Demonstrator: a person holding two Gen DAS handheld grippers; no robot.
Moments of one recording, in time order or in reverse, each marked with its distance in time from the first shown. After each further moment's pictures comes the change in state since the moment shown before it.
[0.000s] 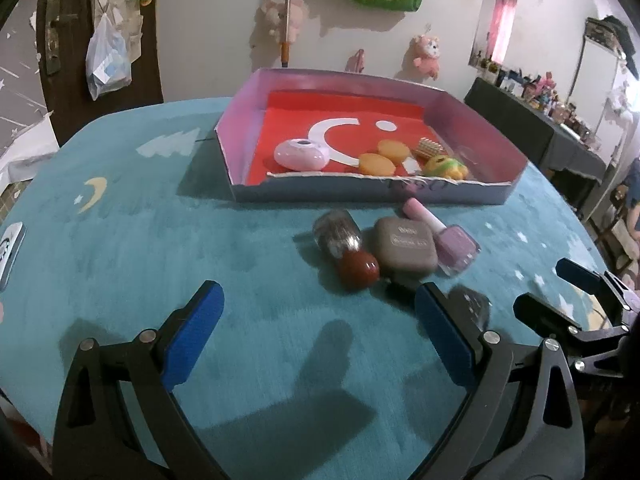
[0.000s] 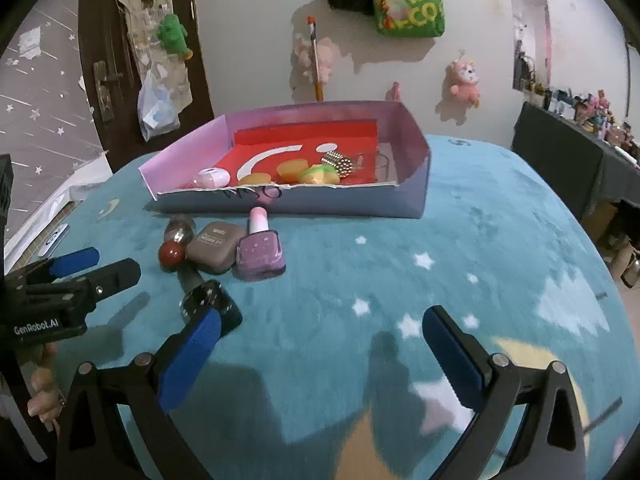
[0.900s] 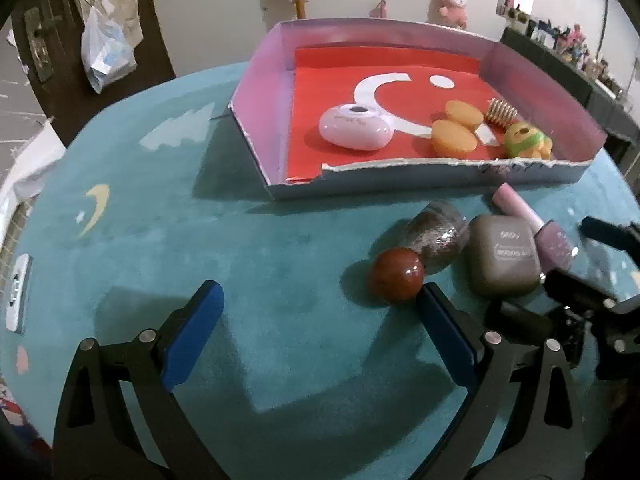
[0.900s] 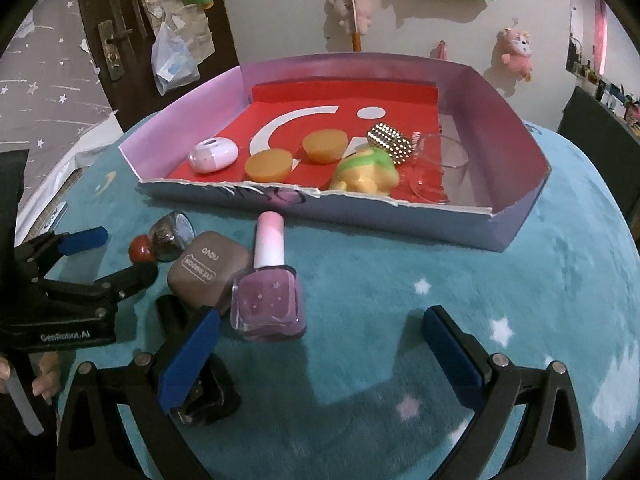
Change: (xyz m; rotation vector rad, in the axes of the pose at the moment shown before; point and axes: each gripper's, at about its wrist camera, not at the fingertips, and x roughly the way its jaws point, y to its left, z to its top) left arm 0.051 0.025 0.024 0.060 0.159 0.108; right arm 0.072 0.011 0.040 -0.071 0.174 0.095
